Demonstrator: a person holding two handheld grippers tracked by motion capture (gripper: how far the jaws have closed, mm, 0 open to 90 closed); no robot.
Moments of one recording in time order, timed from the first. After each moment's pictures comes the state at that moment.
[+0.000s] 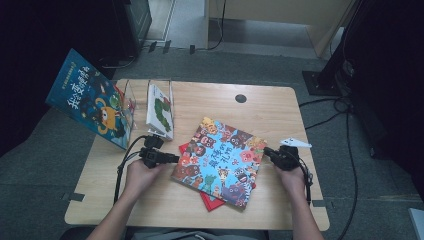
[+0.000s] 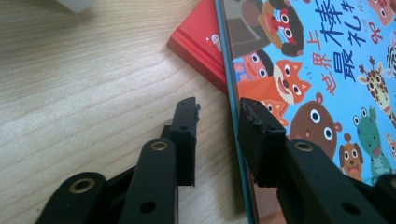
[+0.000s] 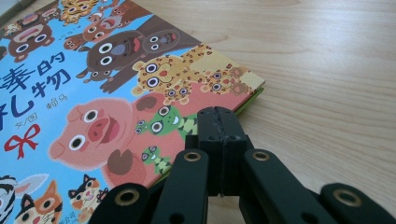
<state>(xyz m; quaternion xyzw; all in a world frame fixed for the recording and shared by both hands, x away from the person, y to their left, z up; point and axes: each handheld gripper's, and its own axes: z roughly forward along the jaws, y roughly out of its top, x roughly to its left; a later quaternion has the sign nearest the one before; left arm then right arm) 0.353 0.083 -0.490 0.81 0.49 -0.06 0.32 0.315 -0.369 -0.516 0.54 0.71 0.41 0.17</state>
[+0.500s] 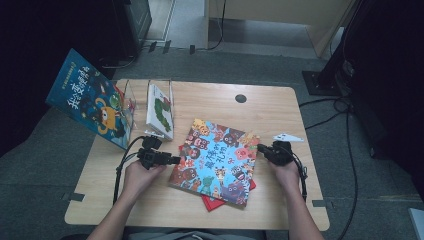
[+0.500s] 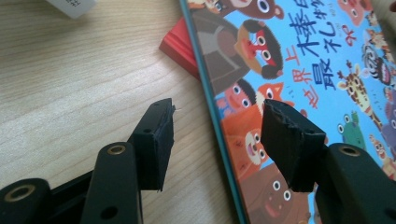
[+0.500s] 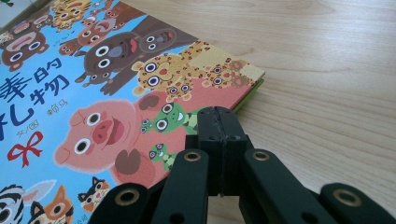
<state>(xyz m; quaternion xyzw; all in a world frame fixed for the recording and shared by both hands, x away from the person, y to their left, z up) 0.350 0.087 -0.487 0.81 0.48 -0.07 0.34 0.334 -0.353 -0.515 0.53 0.73 0.41 0.15</state>
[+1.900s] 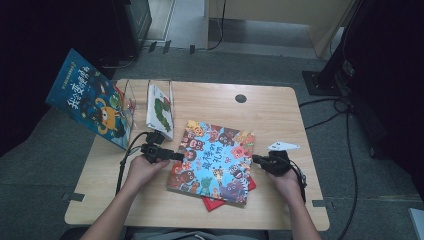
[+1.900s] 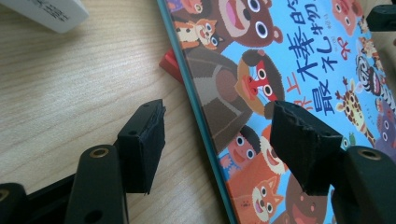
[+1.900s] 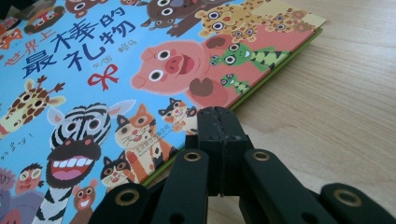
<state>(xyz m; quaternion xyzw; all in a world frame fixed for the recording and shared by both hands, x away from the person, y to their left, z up) 0.373 0.081 -0.496 0.80 0.48 -0.11 0.33 0.303 -0.340 -0.511 0.46 0.78 0.41 0.11</state>
